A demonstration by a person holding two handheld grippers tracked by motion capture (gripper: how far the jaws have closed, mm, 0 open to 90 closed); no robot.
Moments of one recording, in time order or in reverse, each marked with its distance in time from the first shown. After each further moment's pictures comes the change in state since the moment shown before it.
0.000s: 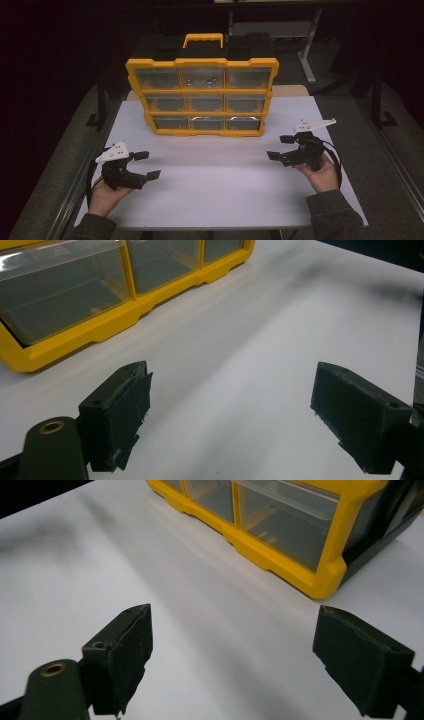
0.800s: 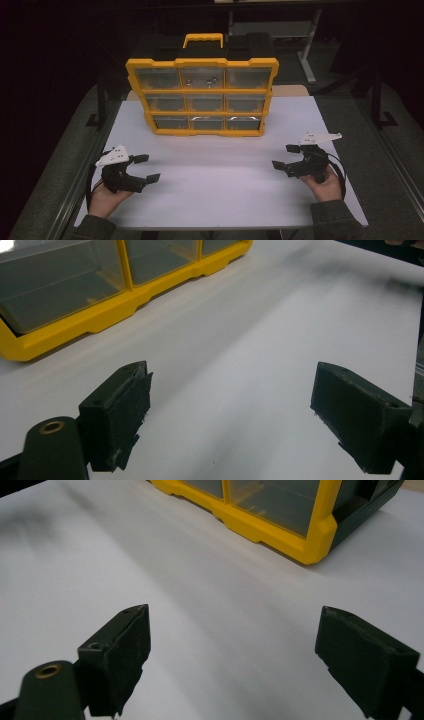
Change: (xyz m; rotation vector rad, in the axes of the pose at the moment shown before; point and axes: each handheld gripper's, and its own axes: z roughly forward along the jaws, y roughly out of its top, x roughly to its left) left arm -0.003 -0.008 0.002 0.015 -0.003 -0.002; right arm 0.003 -0.034 -0.004 -0.012 -0.048 0.007
